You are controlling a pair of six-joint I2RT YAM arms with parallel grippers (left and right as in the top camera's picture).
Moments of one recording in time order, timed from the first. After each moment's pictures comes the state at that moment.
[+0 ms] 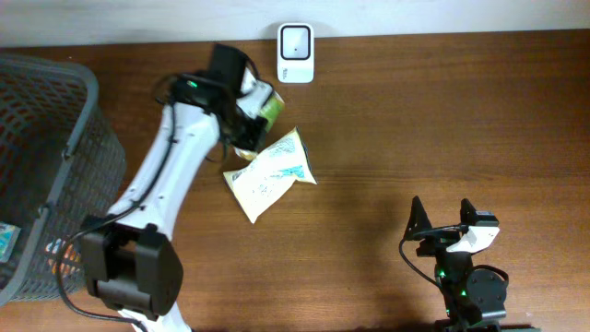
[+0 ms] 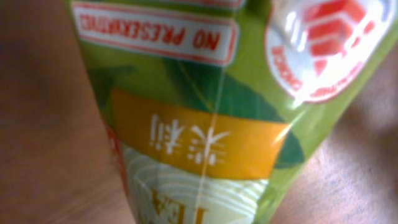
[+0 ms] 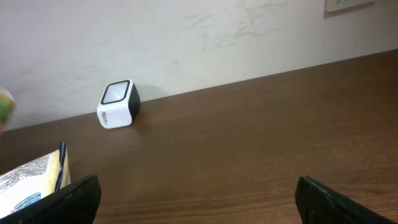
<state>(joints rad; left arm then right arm) -0.31 1.88 1.67 -1.06 0.14 0.14 0.07 0.01 0.01 -0.07 0.06 0.24</state>
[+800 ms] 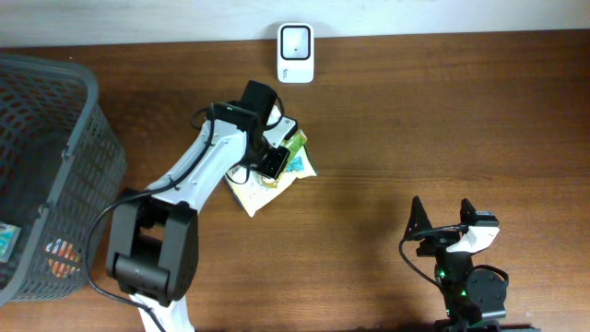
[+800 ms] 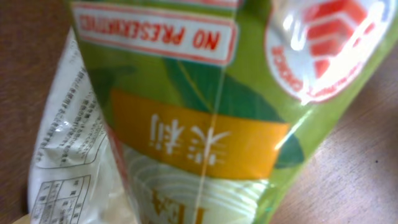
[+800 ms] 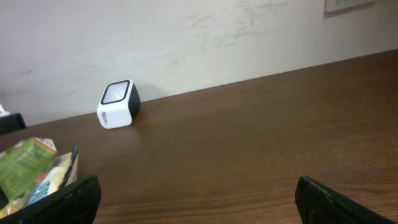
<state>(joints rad) -0.38 1.98 1.51 -0.92 0.23 0.13 0.07 0.01 0.01 -0.07 0.06 0.24</state>
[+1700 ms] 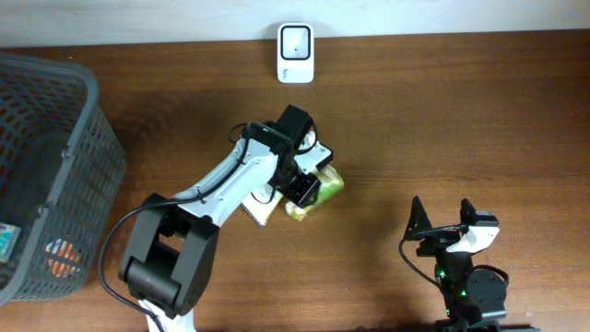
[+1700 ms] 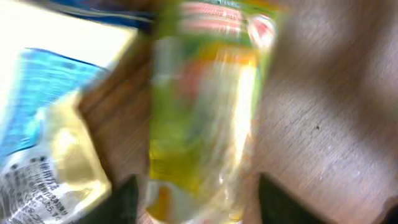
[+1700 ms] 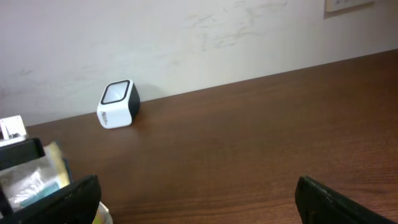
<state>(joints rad) -0.54 1.95 1.43 -0.88 0.30 0.19 0.07 0.01 0.01 -0.07 0.06 0.24</state>
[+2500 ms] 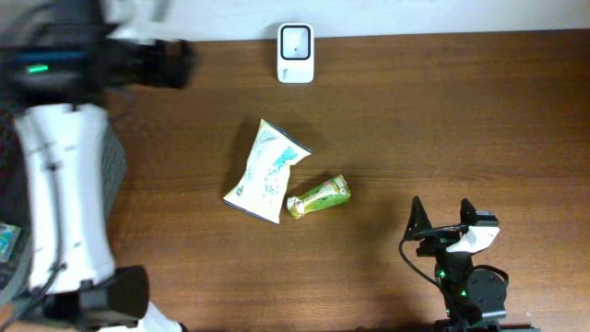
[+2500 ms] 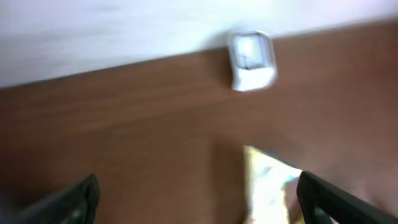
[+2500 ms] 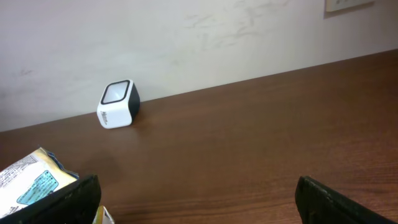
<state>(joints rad) 0.07 1.79 2.21 -1.21 0.29 0.17 0.07 0.01 0.01 -0.07 0.06 0.24</state>
